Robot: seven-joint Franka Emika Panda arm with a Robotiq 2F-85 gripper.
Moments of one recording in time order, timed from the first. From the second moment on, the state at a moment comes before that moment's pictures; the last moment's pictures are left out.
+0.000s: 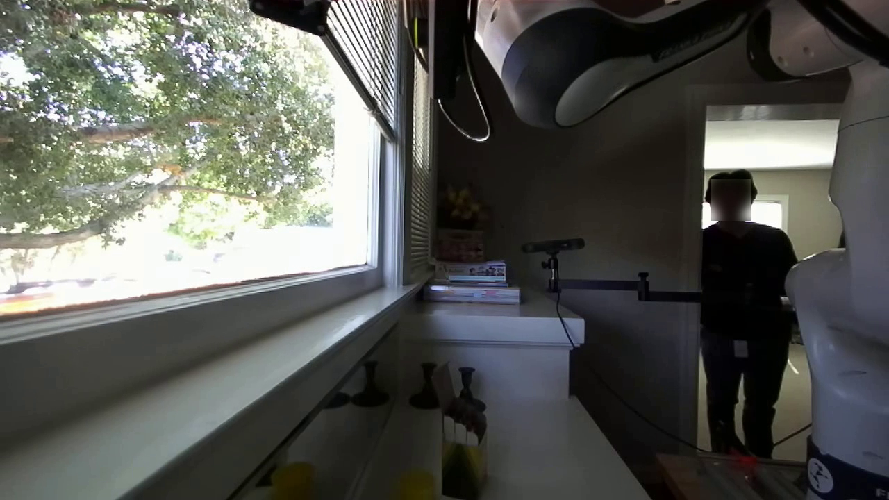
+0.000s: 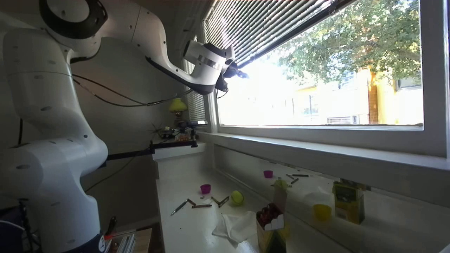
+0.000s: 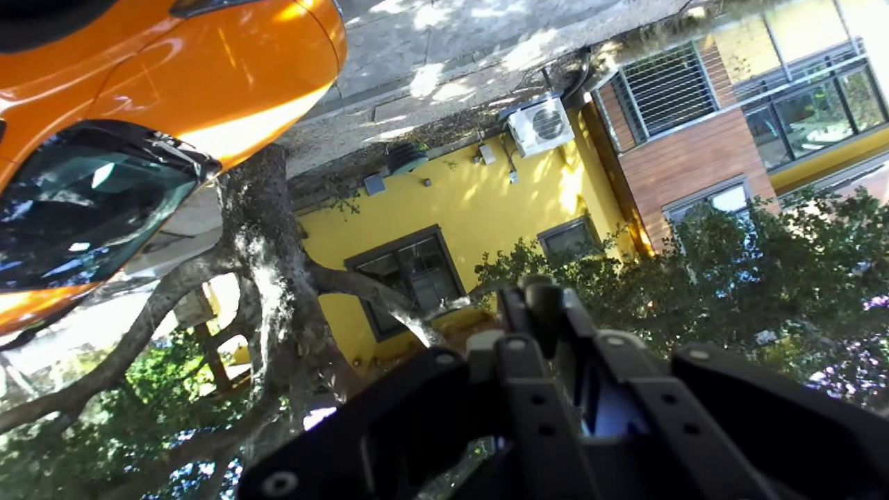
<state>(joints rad) -0.20 -0.11 0.51 -1.97 -1.03 3.19 1.46</state>
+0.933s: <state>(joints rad) -0.17 -0.19 0.42 -2.05 -1.01 3.19 1.45</state>
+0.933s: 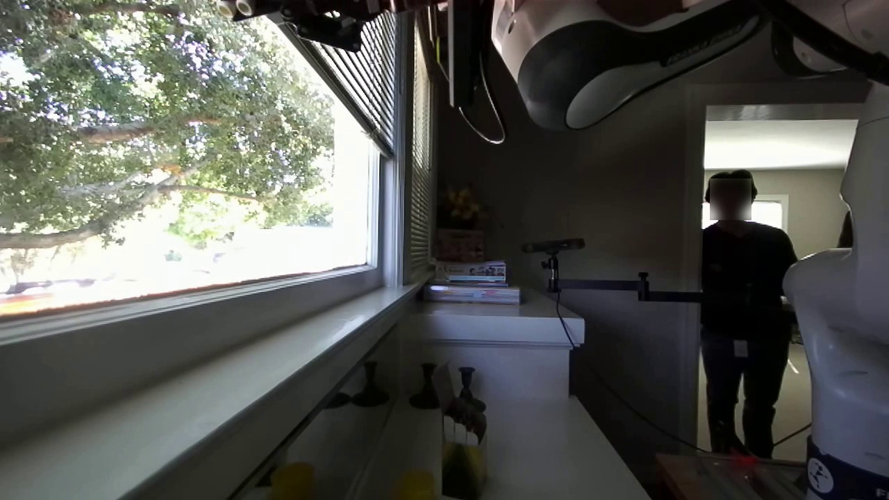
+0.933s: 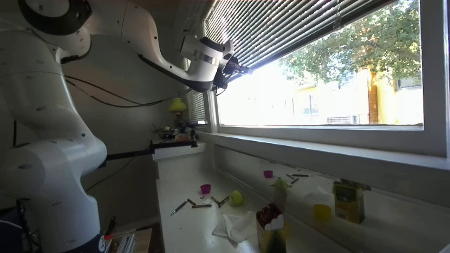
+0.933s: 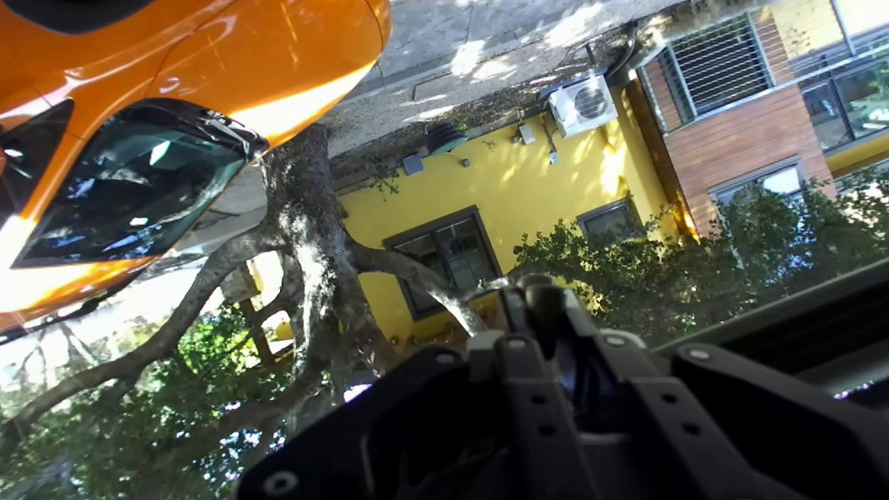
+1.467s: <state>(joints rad) 0.01 -0.32 0.25 -2.20 -0.96 3.19 1.35</state>
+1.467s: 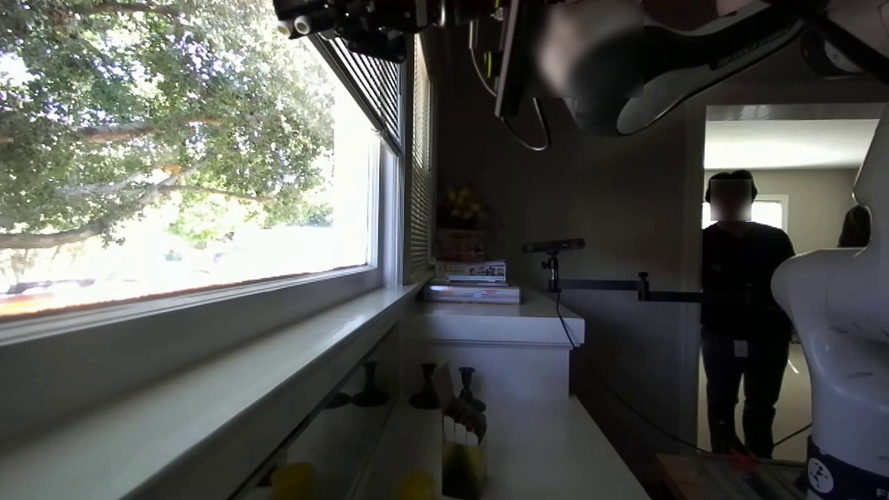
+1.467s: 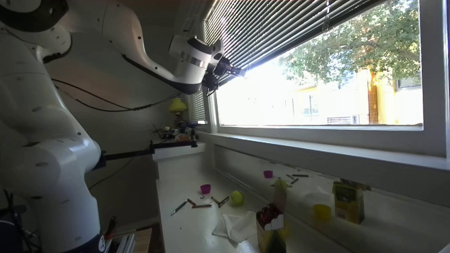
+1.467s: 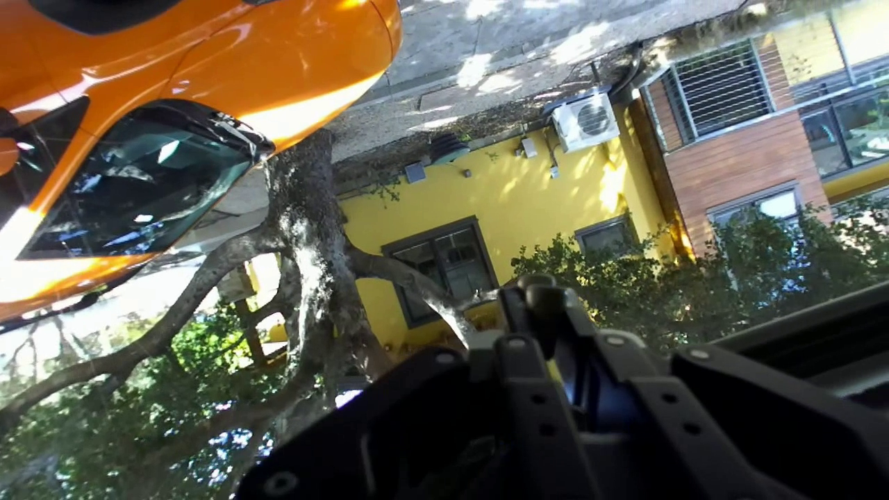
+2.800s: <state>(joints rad) 0.02 -0.44 0.15 -2.14 -0.95 3.13 1.34</state>
